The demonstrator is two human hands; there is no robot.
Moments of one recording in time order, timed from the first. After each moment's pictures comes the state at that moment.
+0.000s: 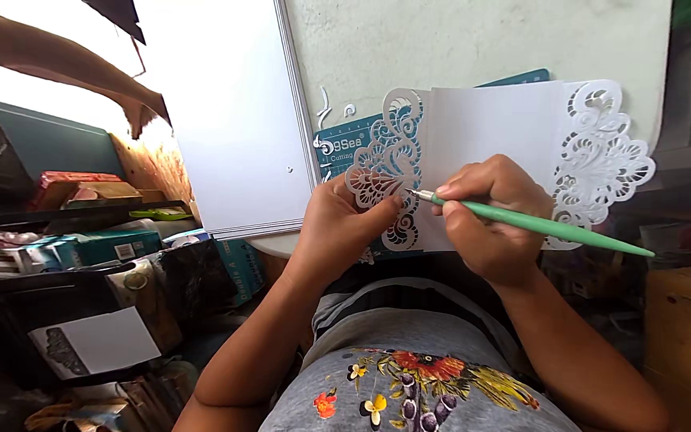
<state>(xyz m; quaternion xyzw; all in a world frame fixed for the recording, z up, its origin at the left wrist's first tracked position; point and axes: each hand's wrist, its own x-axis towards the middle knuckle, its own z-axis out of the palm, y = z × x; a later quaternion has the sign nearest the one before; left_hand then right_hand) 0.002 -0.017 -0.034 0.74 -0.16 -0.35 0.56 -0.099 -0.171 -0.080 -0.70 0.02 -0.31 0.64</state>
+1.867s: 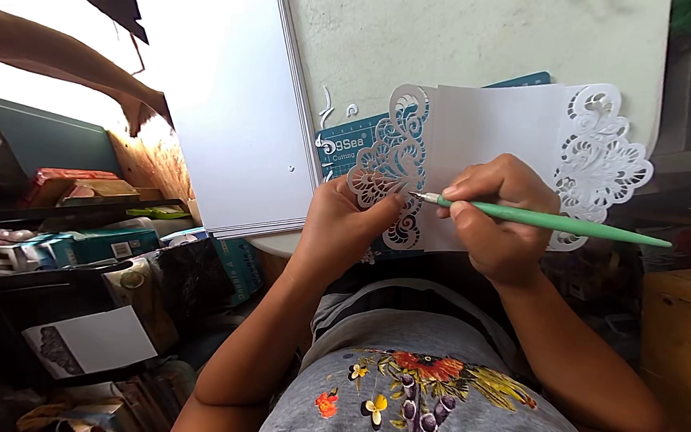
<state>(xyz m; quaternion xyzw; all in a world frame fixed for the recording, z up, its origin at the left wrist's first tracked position) 0.001 -0.019 -0.032 0.74 -0.15 -0.35 0.56 -0.100 -0.173 -0.082 -0.68 0.02 -0.32 0.66</state>
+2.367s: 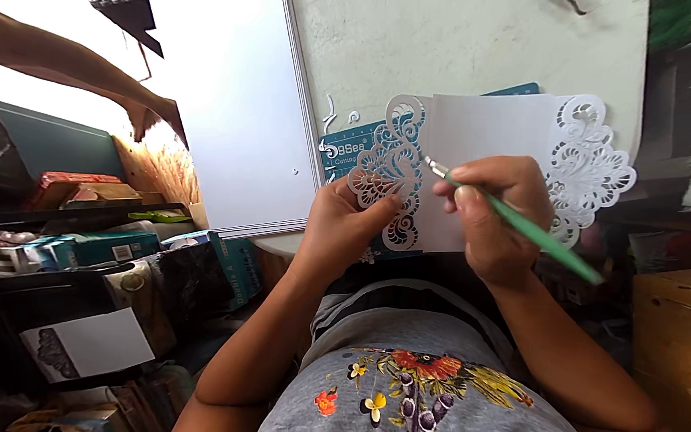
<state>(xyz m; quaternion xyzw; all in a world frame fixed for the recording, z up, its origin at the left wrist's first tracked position) 0.000 -0.019 -0.031 0.72 -0.13 -0.35 0.59 -0.101 -0.173 -0.075 -0.70 0.01 -0.34 0.62</state>
